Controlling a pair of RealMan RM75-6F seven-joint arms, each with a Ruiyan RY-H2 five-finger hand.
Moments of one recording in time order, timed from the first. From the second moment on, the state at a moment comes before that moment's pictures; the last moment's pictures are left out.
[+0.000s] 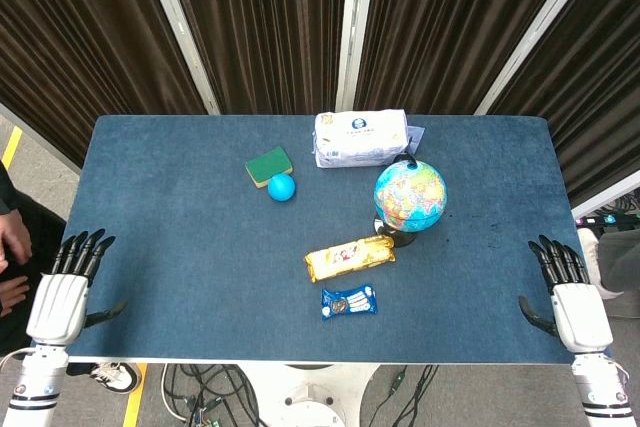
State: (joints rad) left arm -0.09 -1.27 -0.03 -1.62 1.59 1.56 0.10; right arm 0.08 -1.24 0.03 -1.45 -1.59 1.51 0.15
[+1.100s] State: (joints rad) left arm -0.08 -1.30 -0.02 -1.58 1.57 1.54 0.07; right arm 0.30 -1.22 0.09 -1.70 -1.74 1.36 -0.12
